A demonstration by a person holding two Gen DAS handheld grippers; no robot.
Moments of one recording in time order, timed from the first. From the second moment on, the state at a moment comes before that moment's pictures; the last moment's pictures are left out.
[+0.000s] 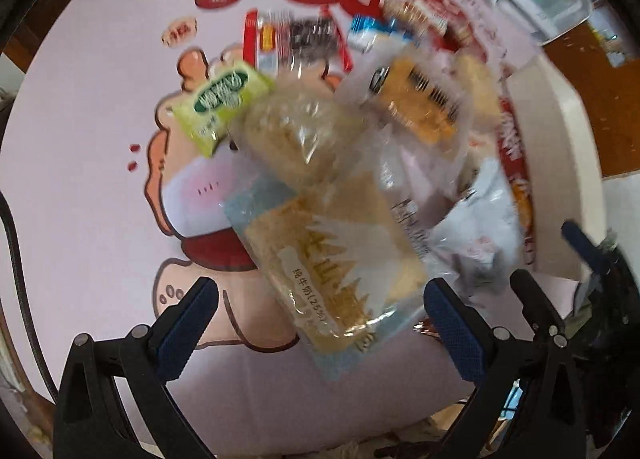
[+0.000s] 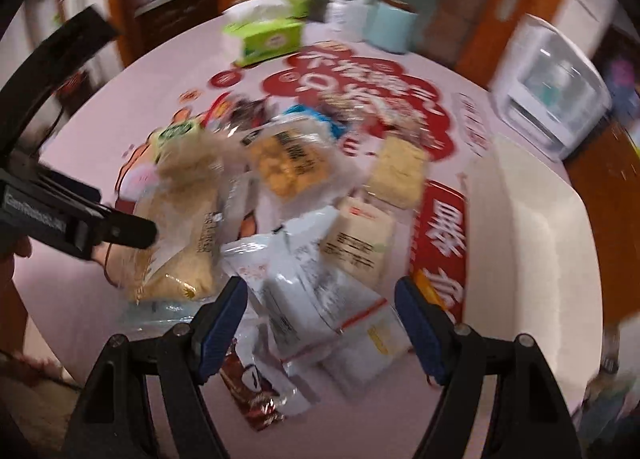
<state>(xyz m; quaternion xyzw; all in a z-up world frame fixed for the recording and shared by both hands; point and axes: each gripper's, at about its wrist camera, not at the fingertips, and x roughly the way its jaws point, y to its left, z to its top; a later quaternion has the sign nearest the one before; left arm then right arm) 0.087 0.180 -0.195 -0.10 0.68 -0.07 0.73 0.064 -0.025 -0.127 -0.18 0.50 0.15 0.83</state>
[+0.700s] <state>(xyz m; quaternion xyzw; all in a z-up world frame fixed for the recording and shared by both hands) 0.104 0.136 -0.224 -0.12 0.70 0.00 0.70 0.077 -0.017 -0.170 -0.22 0.53 0.25 0.78</state>
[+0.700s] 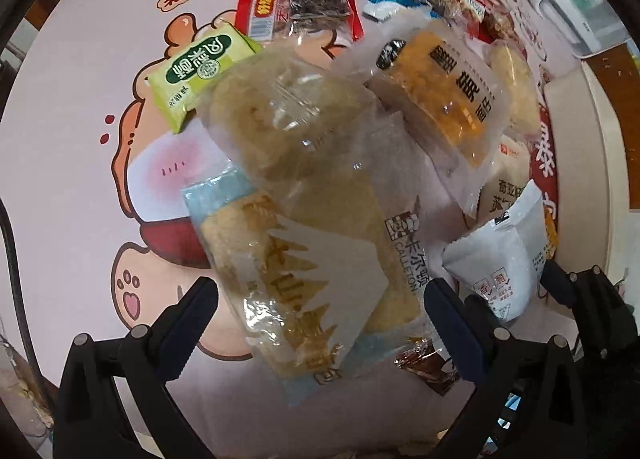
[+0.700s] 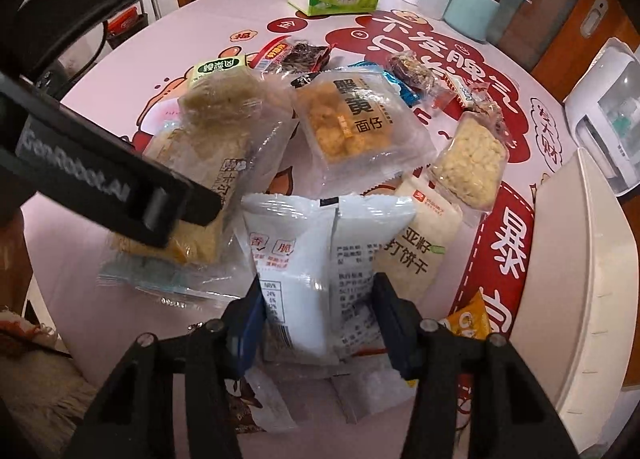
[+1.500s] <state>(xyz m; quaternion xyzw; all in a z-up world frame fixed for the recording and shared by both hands) 0.109 0.121 -0.256 -0.15 0.70 0.05 0.70 0.080 -0.025 -0.169 -0.18 0.54 0.26 0.78</state>
